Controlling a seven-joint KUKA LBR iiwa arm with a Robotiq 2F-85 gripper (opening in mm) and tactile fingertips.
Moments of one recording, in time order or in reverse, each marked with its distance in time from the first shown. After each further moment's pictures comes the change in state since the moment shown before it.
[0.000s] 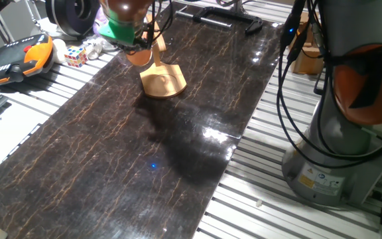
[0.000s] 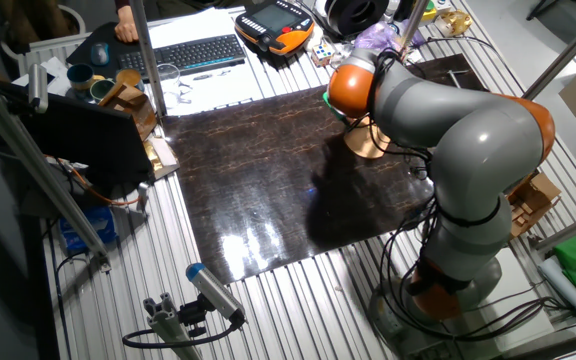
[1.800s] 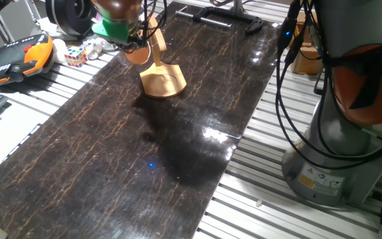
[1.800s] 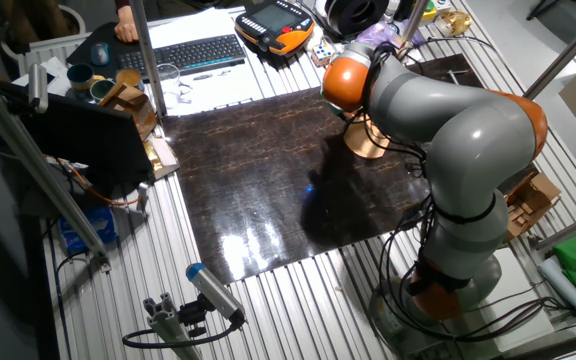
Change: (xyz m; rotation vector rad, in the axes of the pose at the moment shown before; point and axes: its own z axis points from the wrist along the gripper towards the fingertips) arm -0.003 0.006 0.002 0.039 -0.025 0.004
